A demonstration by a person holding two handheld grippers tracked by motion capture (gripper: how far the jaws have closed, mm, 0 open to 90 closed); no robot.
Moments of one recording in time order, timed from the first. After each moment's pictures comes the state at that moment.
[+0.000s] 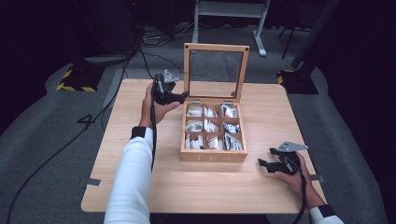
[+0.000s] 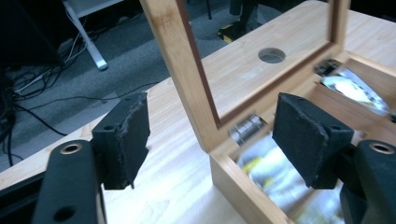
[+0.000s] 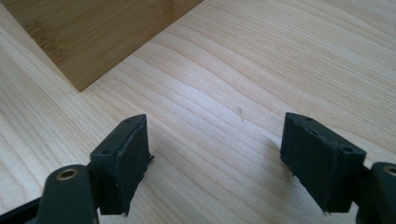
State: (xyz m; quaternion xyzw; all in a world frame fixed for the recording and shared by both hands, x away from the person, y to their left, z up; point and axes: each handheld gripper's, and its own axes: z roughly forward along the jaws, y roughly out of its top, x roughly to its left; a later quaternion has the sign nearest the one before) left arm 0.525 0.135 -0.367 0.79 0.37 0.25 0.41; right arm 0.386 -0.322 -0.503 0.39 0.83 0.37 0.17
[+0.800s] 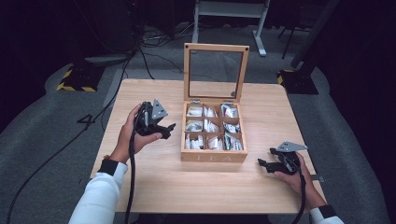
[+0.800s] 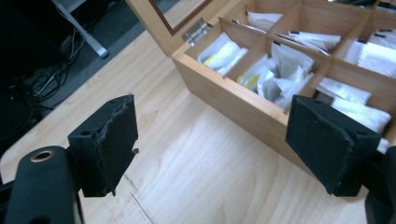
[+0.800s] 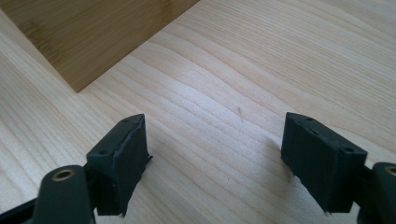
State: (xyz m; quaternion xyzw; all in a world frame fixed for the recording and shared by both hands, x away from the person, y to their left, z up) left arm 0.415 0.165 -0.375 0.85 0.30 0.27 0.33; right arm 0.386 -0.321 -0.503 0.39 0.83 0.36 0.18
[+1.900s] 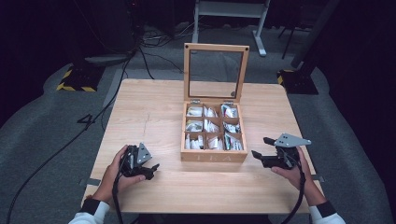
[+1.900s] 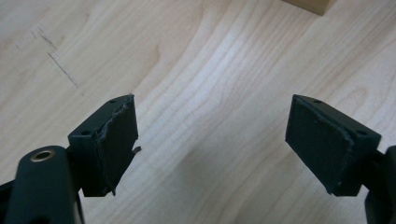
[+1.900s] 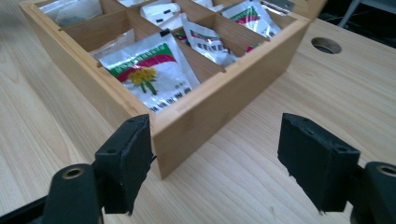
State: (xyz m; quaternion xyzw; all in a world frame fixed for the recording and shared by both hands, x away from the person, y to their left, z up) left arm 0.342 0.208 -0.481 0.88 0.32 0.23 0.28; right arm 0.370 -0.282 -0.432 0.32 0.82 0.43 0.21
